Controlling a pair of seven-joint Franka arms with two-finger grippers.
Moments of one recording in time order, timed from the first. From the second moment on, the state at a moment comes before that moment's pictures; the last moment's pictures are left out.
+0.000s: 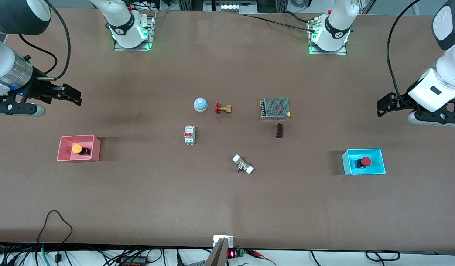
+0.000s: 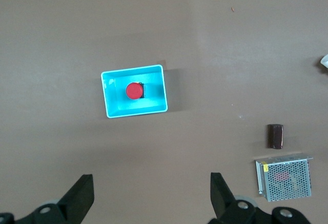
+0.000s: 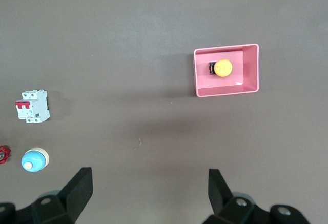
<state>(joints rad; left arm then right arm) -0.09 0.05 0.05 -1.72 0.03 1.82 0.04 -0.07 0.06 0.15 -1.67 -0.03 1.67 0.13</state>
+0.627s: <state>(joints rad) -0.09 0.00 0.05 -1.80 0.03 1.84 0.04 -0.08 0.06 0.15 -1.67 -0.03 1.67 0.12</state>
